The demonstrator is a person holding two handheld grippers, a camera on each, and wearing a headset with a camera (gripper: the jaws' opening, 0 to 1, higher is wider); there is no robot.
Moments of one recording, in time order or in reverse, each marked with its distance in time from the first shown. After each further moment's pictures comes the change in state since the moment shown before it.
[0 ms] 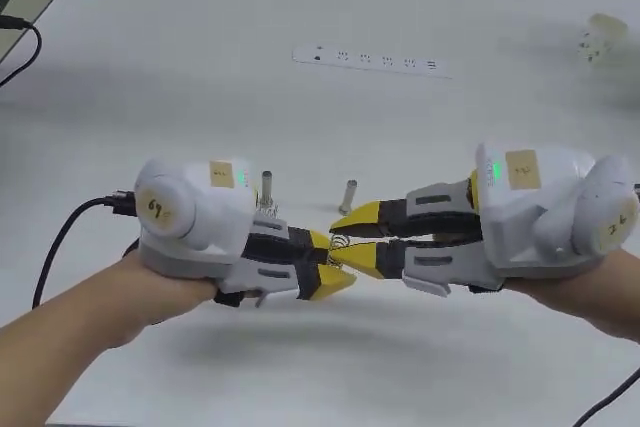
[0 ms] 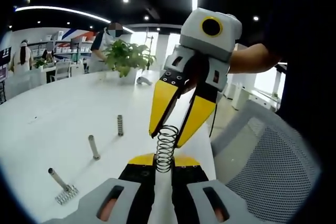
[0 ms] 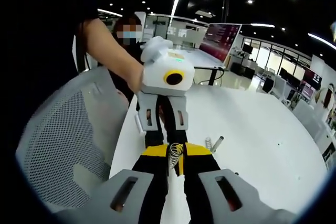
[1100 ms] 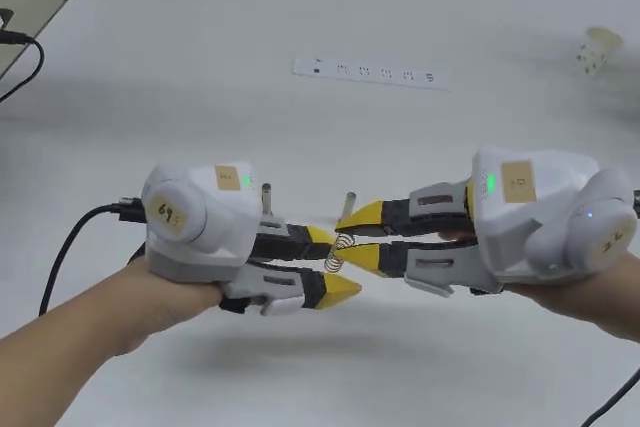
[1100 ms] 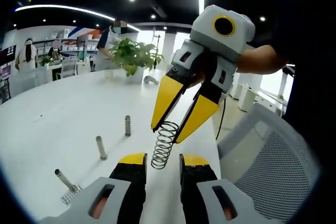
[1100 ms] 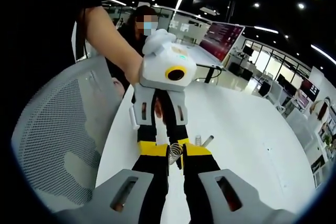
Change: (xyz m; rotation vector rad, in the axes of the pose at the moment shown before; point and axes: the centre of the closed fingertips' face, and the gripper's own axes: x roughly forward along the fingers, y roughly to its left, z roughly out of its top) left arm -0.001 0.012 0.004 -0.018 0.012 0.053; right arm -0.004 -0.013 -0.003 -0.088 0.060 -0.037
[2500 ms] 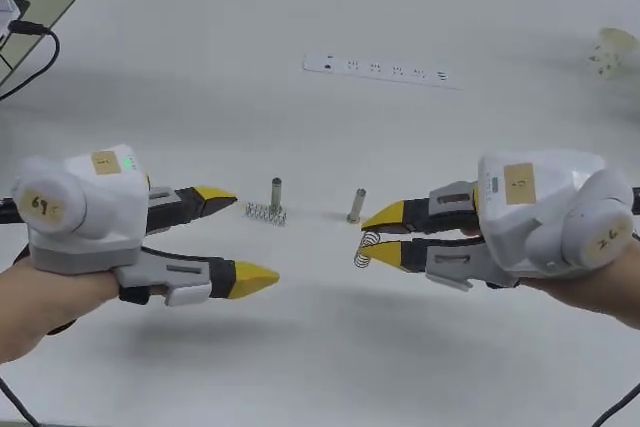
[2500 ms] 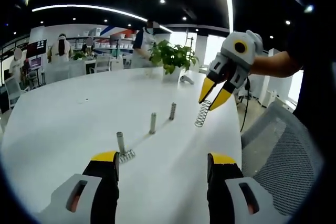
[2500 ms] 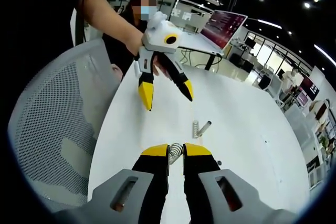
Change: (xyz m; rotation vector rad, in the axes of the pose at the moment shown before) left arm -0.087 0.049 -0.031 -0.078 -0.011 0.272; right arm -0.003 -0.006 -0.025 -0.019 0.099 -0.004
